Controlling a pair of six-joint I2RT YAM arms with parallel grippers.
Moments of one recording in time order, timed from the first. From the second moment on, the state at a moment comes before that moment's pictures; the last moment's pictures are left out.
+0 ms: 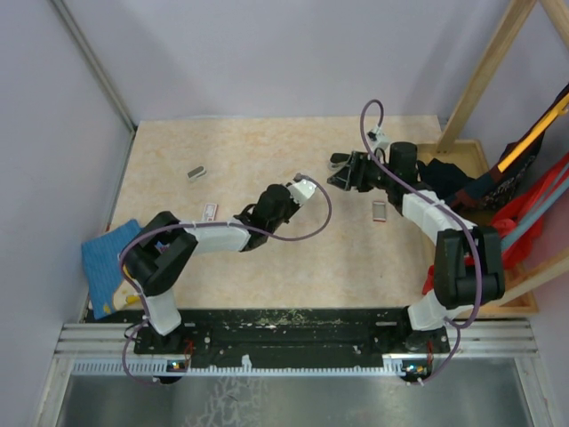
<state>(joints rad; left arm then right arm) -0.84 1.81 0.95 0.51 -0.35 0.32 0.12 1.54 0.96 0.11 -0.70 0.37</state>
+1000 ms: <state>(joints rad) -0.67 1.81 1.15 0.03 0.13 0.03 0.27 1.60 0.93 0.08 -0.60 0.12</state>
